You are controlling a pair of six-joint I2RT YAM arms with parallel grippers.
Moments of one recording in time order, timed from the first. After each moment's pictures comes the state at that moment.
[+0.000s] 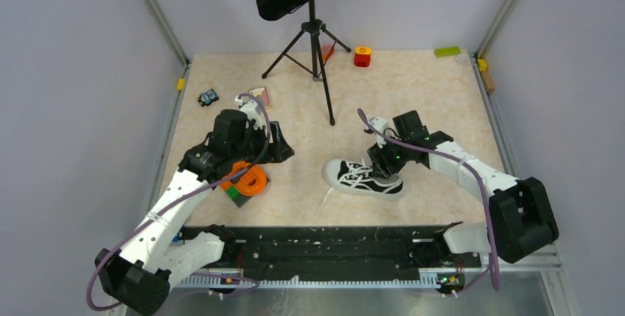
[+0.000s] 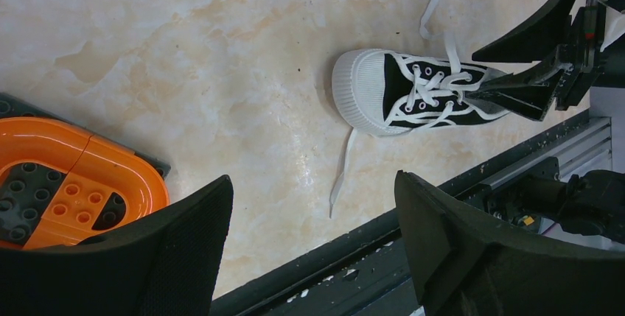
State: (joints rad) left arm -0.43 0.96 0.93 -0.63 0.22 -0.48; right arm 0.43 1.32 0.81 -0.55 -0.37 -0.29
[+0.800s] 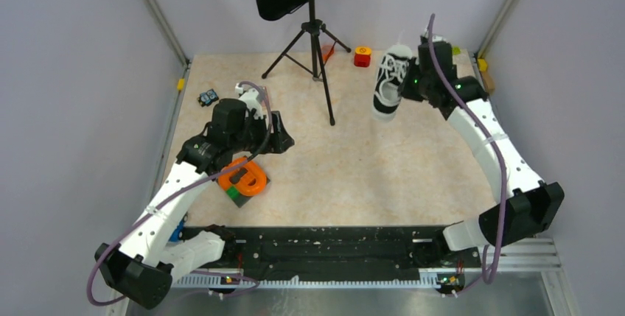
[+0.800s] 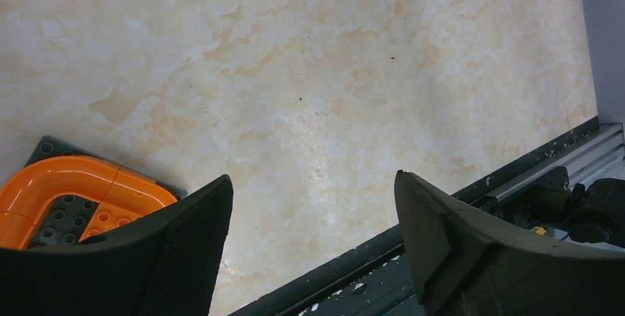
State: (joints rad) left arm -0.43 1.02 1.04 -0.65 0.20 -0.42; right arm 0.32 1.43 1.58 -0.76 0.14 0.39
